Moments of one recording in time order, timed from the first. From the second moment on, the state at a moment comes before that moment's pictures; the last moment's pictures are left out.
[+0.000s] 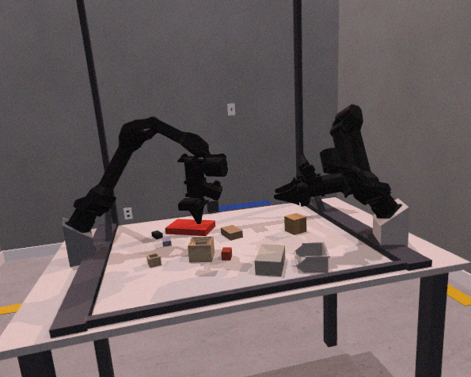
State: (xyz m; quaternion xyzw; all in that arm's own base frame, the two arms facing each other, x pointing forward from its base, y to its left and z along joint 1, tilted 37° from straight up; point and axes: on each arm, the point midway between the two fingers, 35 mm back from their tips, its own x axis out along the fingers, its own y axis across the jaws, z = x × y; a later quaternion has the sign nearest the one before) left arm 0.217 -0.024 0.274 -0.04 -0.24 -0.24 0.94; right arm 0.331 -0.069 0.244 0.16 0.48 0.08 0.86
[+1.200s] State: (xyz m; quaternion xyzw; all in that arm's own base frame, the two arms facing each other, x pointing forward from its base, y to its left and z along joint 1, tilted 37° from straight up) left arm 0.291 0.020 0.258 -0.09 -0.05 -0.15 0.98; right arm 0.305 -0.078 0.203 0.06 0.47 0.13 0.87
